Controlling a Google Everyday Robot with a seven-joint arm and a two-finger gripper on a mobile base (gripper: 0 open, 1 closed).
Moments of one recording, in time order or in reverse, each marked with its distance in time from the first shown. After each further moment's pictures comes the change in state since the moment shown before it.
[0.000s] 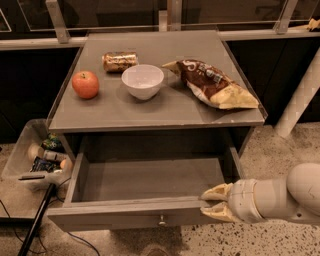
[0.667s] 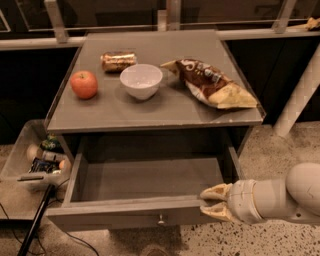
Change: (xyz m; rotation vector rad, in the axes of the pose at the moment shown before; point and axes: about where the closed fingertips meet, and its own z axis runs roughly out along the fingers) arm 0.000 0.000 0.000 0.000 0.000 0.000
